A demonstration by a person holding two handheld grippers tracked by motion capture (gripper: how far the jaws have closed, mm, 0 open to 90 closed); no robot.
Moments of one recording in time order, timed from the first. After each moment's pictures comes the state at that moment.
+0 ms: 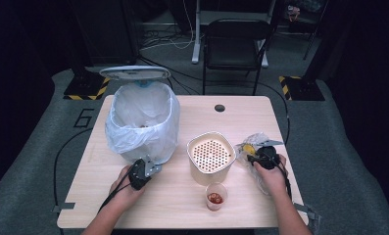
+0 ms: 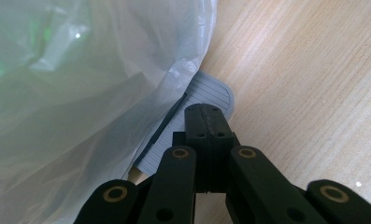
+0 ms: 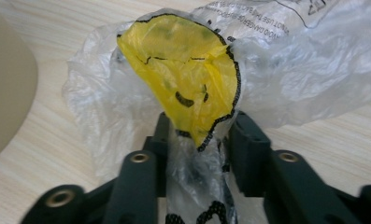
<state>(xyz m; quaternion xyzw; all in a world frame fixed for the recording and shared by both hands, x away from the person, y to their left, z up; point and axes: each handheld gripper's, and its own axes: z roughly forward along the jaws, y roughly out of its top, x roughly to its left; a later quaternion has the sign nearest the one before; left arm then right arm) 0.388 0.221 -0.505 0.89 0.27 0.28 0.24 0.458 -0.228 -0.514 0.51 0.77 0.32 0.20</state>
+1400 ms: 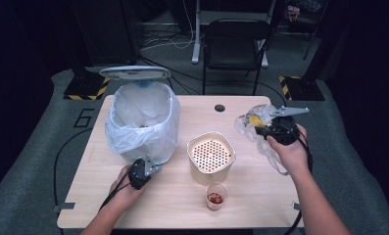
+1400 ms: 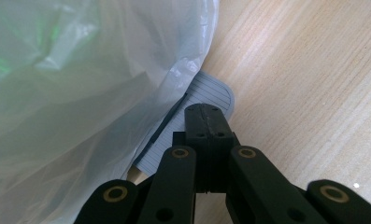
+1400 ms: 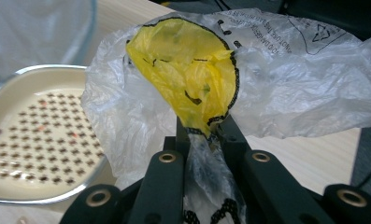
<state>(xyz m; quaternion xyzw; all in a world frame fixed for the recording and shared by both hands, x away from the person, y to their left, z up) 0.389 0.222 -0.504 0.89 0.28 0.27 0.24 0.438 -0.217 -0.338 0.42 0.79 0.38 0.21</state>
